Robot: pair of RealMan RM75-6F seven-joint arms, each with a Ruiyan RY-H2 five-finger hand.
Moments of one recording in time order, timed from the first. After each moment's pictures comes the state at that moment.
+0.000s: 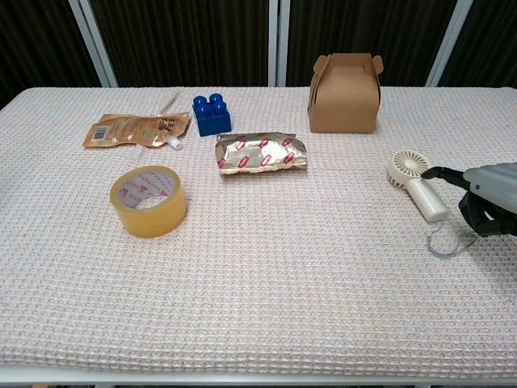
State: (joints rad) left arm -0.09 -1.26 -0.02 -1.47 1.56 1.53 0.04; right arm 0.46 -1.46 0.06 -1.55 -1.05 1.00 -0.55
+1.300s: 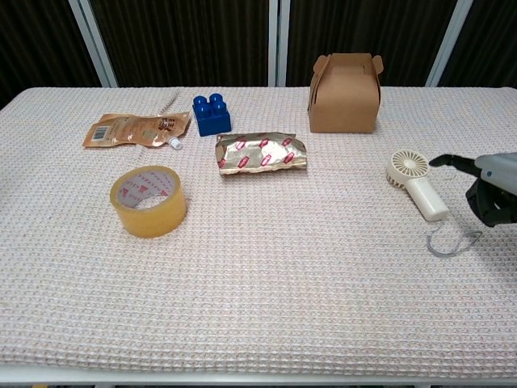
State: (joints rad) left arm -0.09 -1.25 -0.02 -1.48 1.57 1.54 0.05; right arm 0.47 -1.41 0.06 -1.60 -1.07 1.05 -0.46
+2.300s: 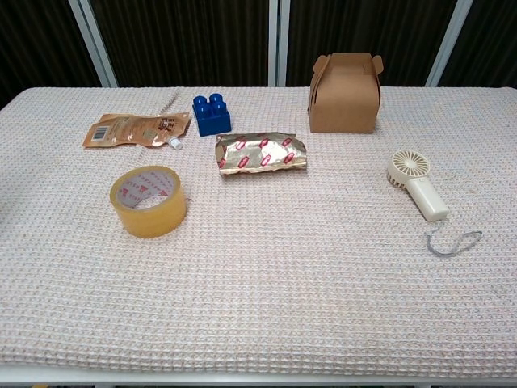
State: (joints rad) left arm -0.08 -1.23 -0.01 -1.59 1.60 1.56 0.15; right arm 0.12 -1.12 -0.09 -1.53 -1.57 1.58 -0.08
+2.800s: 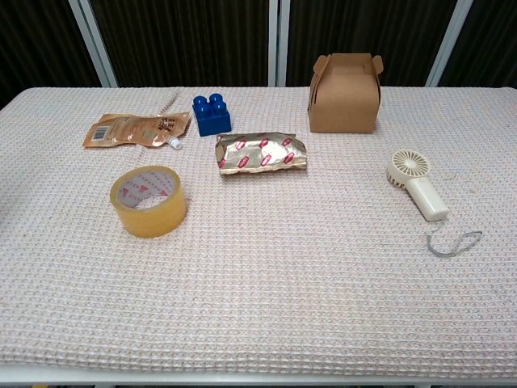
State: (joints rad) left arm -0.08 -1.22 -0.02 -1.60 1.59 1.56 0.16; right arm 0.06 -1.13 -0.05 -1.49 -1.57 1.62 -0.03
